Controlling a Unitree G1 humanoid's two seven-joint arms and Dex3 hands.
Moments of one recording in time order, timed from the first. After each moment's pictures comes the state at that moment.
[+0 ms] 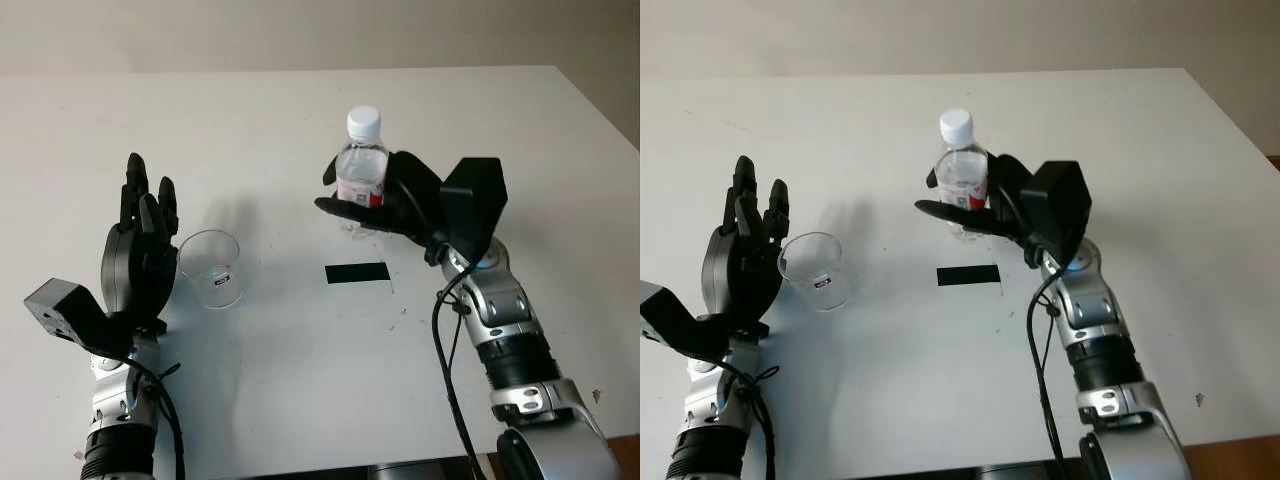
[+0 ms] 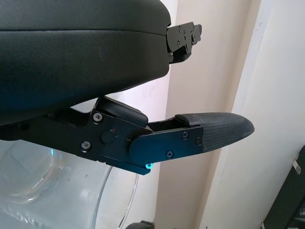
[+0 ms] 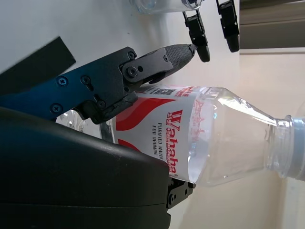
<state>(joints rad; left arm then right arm) -0.27 0.15 0.30 0.35 -0.36 -0.29 -0.30 -0.57 -0.21 0.04 0.32 0.08 0.15 0.39</state>
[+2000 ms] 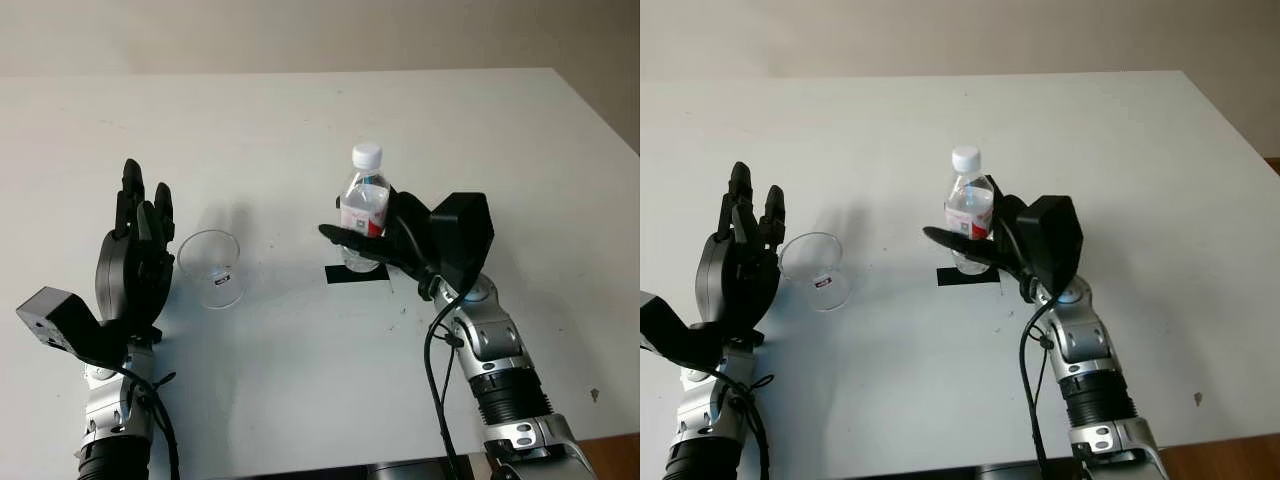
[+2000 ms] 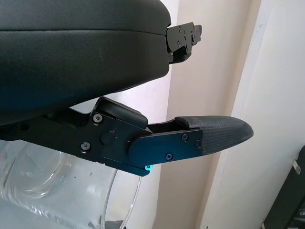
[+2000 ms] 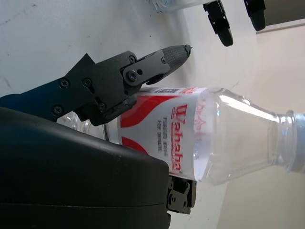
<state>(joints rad) -0.23 0.15 0.30 0.31 -0.36 -0.28 -0.30 -0.45 -0.15 0.06 0.29 0.04 0.17 0.28</state>
